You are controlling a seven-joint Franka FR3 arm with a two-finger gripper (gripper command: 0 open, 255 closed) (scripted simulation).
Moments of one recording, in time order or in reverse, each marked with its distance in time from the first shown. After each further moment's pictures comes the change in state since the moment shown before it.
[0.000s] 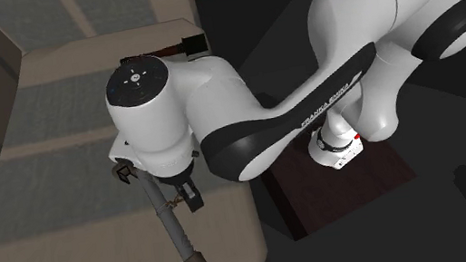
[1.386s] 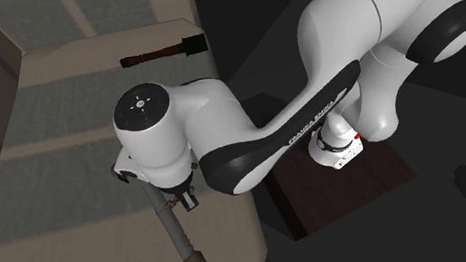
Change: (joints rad) arm 0.002 0.035 0.002 -0.057 -0.002 0.092 -0.008
